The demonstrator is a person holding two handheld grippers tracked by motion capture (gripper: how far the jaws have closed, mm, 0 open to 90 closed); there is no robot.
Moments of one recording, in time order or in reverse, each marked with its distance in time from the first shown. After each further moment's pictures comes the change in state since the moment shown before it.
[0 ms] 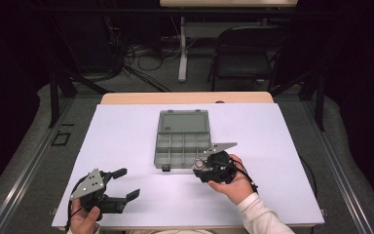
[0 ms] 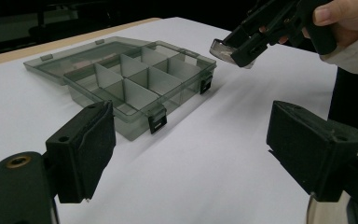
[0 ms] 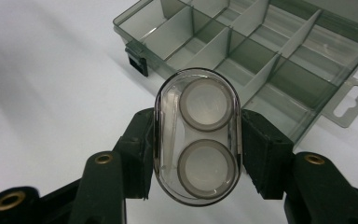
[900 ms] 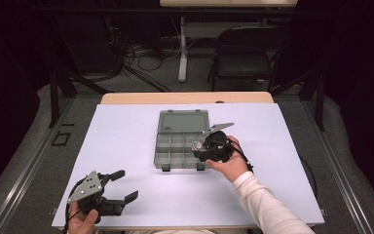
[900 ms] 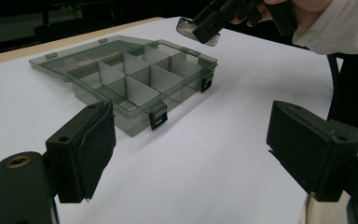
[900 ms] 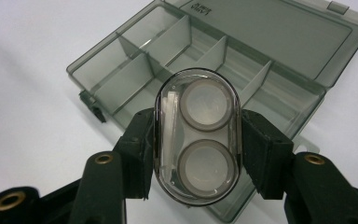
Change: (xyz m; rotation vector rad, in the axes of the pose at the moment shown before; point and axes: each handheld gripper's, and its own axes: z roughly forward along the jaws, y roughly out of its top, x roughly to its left) left arm -0.004 -0.002 -0.005 0.004 0.019 -0.003; right arm -0.034 0.040 0.018 -0.016 -0.036 0.013
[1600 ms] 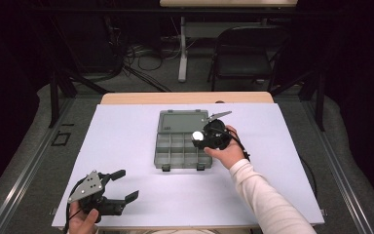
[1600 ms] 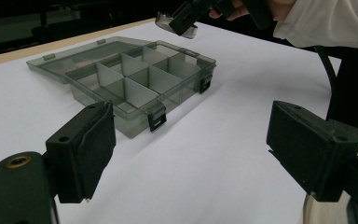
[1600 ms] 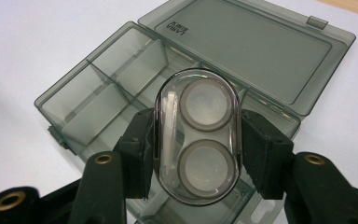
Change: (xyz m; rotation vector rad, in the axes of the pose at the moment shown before) left arm 0.001 0.001 0.001 0.000 -0.005 0.005; right arm -0.022 0.024 0.017 0.002 -0.018 0.035
